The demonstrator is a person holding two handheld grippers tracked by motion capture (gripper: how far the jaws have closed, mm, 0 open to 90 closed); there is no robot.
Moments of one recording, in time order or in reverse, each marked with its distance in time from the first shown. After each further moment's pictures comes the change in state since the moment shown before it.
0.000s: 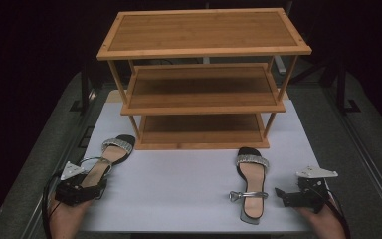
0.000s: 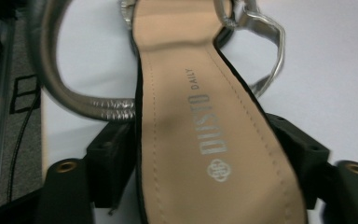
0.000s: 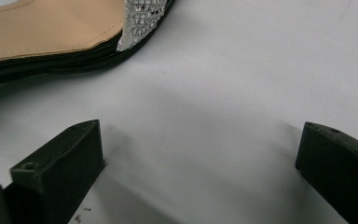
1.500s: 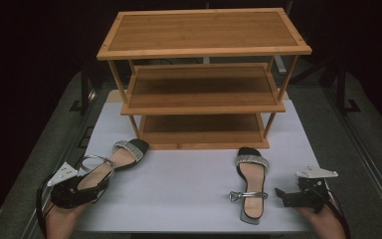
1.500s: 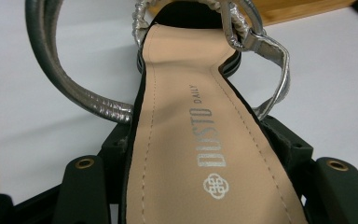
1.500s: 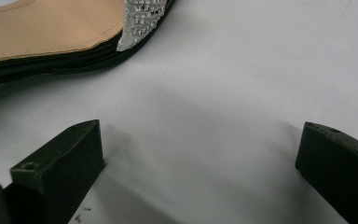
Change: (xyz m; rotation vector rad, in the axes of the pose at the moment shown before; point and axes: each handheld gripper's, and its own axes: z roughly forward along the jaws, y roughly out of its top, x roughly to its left) left arm -0.011 0.007 -0.017 -0.138 -0.220 0.047; right arm 0.000 0.000 0.000 -0.001 0.000 -0.001
